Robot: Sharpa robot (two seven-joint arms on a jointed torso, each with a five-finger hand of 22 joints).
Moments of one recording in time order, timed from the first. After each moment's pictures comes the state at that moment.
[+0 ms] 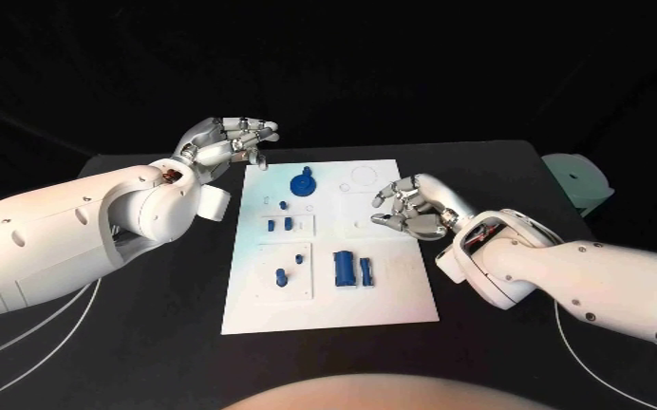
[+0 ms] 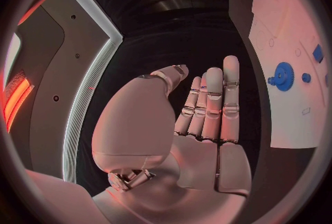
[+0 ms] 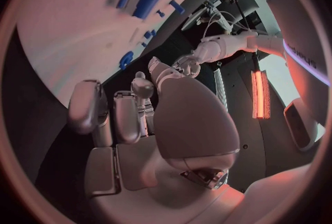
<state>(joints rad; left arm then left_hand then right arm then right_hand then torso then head) 1.18 -0.91 -0.03 1.49 -0.10 -0.20 0.37 1.37 -0.19 0.48 0.13 0.27 0.83 0.21 0.26 0.24 0.86 0.15 0.46 0.11 1.02 0.07 1.24 0.39 0.17 1.00 0.16 0.86 0.60 1.09 -0.93 -0.14 1.71 -0.99 -0.63 0.07 1.41 -0.15 0.29 0.24 0.05 0.92 0.13 0.30 0.51 1.17 0.05 0.77 1.12 1.43 -0.03 1.26 1.13 0.10 1.36 0.08 1.01 1.31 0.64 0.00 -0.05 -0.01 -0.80</state>
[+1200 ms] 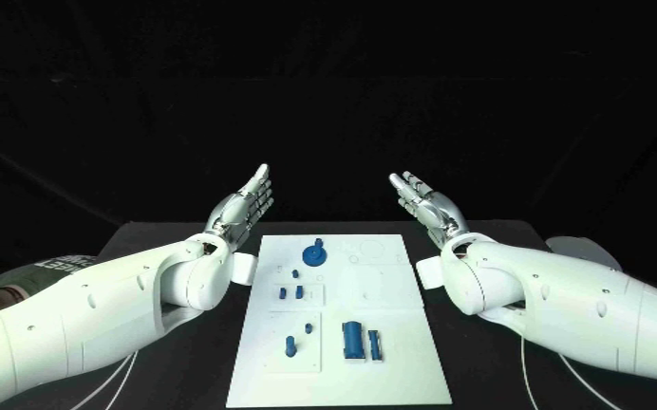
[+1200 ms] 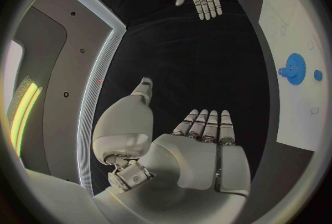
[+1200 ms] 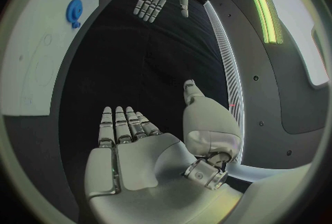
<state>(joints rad) 1.10 -0.76 -0.02 1.35 -0.01 -0.30 0.46 0.57 -0.02 0.05 0.02 0.03 0.10 0.02 0.03 0.02 0.12 0.02 0.02 0.01 0.10 0.02 0.04 0.01 0.04 0.10 0.03 0.02 0.01 1.10 -0.75 -0.05 1.42 -0.22 -0.57 0.37 0.62 -0.02 0.05 0.03 0.01 0.11 0.02 0.02 0.05 0.19 0.02 0.01 0.02 0.17 0.01 0.03 0.05 0.03 0.16 0.03 0.01 0.07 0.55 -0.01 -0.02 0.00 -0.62</state>
